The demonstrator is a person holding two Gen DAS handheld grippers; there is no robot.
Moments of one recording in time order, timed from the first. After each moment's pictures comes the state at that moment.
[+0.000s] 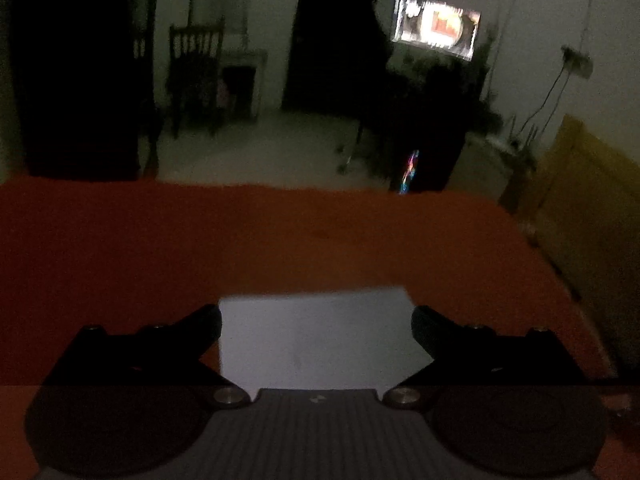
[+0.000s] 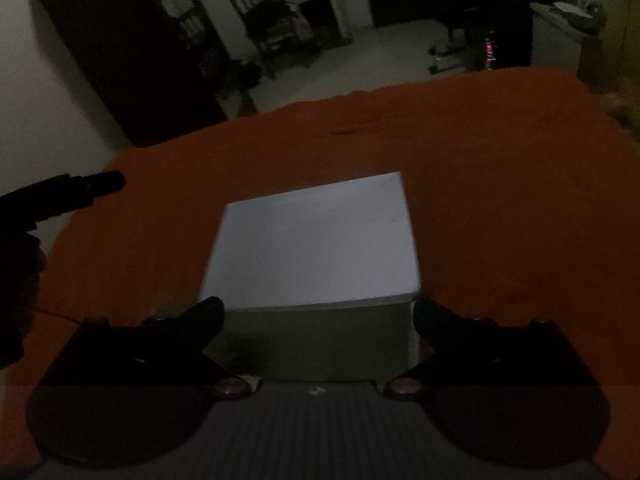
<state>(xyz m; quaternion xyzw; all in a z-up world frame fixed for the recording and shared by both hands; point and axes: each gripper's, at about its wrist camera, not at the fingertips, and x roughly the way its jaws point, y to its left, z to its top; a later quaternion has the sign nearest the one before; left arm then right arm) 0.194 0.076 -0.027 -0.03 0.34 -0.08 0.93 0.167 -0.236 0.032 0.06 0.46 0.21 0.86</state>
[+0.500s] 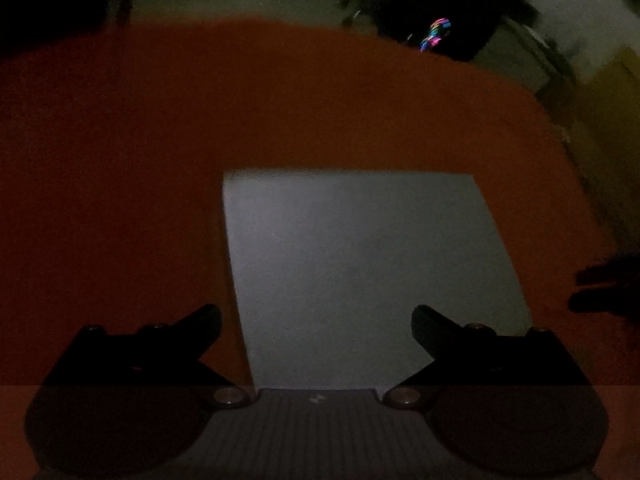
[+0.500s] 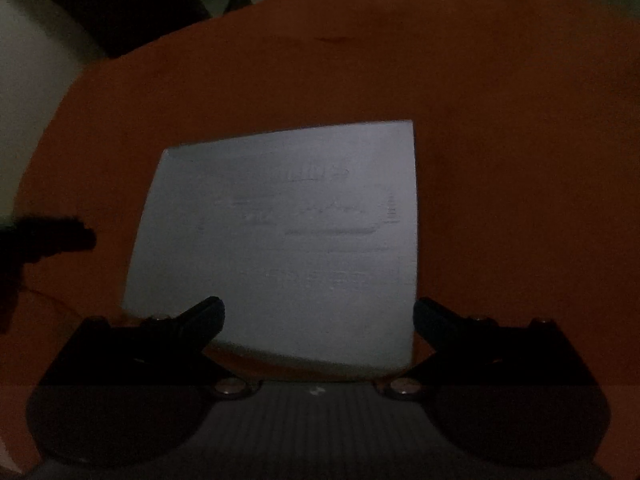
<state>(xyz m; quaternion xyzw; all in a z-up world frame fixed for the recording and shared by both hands) 0.344 0.156 -0.178 -0.13 0.59 -0.13 0.79 0.375 -0.191 -0.086 0.02 0.60 0.24 0.76</state>
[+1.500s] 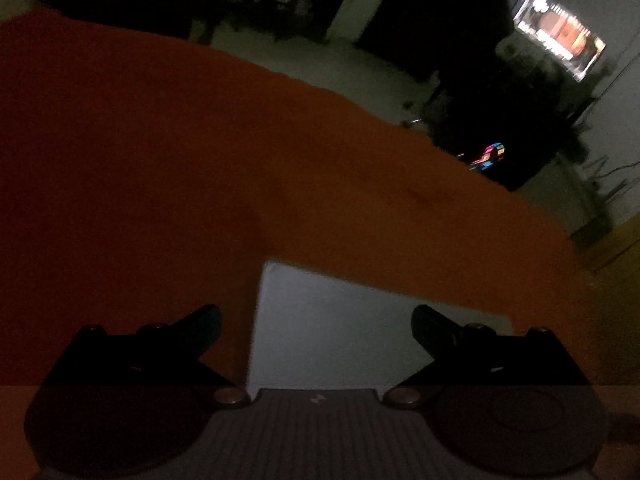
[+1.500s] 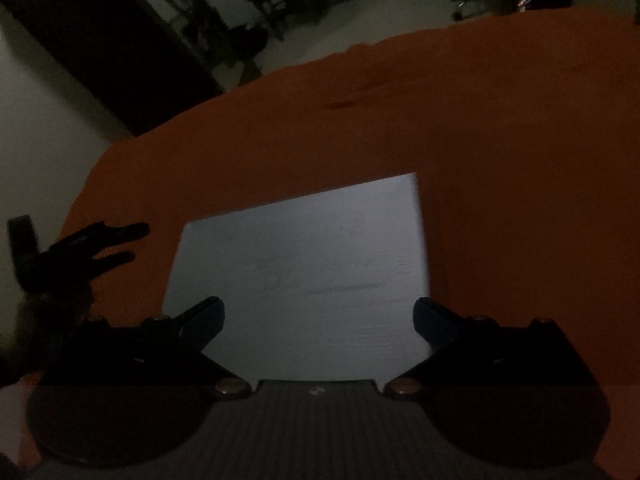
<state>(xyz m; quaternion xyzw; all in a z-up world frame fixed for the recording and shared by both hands) 0.340 0.136 -0.202 -0.18 0.46 -0.01 0.87 0.354 -0.211 -0.078 0.10 0.51 0.25 0.81</state>
